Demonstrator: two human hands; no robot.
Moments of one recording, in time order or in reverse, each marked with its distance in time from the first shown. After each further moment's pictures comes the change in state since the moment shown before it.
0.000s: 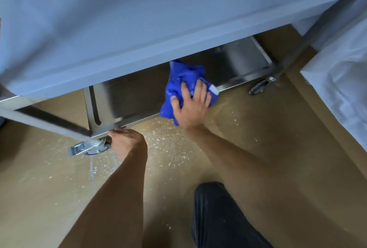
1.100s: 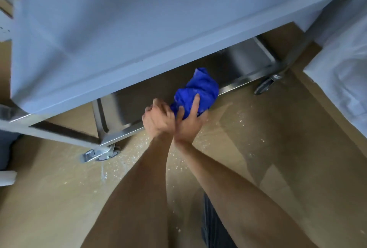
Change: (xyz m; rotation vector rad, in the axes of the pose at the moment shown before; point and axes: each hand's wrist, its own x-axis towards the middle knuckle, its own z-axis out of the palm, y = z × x) left_hand -0.038 0.082 0.008 0.145 -0.184 0.667; right_hand -0.031 -0.036 0.016 0.568 0.131 0.592
